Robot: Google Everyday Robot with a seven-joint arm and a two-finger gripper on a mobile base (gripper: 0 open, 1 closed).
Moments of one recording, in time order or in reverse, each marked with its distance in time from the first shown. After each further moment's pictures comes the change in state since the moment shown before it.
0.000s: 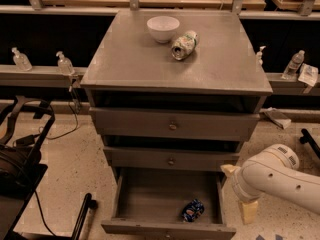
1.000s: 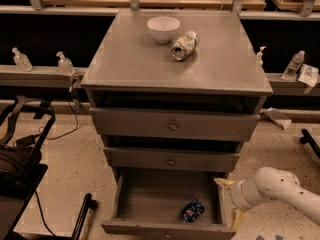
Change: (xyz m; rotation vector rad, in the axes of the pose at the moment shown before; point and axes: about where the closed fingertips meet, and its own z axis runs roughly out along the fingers) arm -0.005 0.014 0.135 0.006 -0.382 0.067
